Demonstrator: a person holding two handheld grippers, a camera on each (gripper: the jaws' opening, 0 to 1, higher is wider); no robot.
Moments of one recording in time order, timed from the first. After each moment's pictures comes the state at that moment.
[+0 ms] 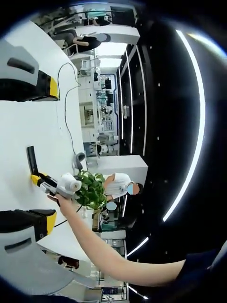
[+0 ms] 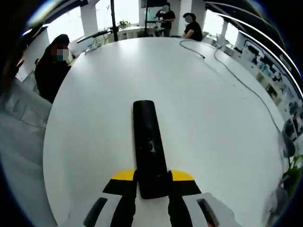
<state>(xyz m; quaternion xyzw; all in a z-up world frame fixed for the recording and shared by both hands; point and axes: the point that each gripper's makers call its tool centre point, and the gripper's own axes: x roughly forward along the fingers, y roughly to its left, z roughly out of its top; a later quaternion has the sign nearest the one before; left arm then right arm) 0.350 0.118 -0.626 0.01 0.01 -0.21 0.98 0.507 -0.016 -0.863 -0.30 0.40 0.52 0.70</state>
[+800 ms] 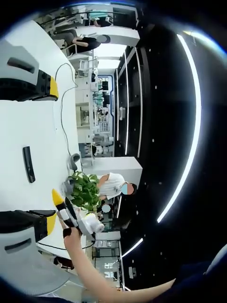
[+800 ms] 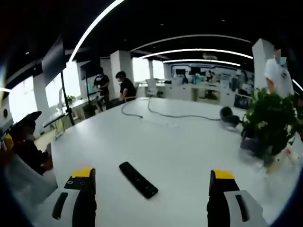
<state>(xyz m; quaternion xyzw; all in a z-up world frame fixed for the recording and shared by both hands) 0.348 0.122 -0.621 0.01 0.00 -0.20 0.98 0.479 -0.081 -0.706 -0.03 0.21 0.31 0.92</state>
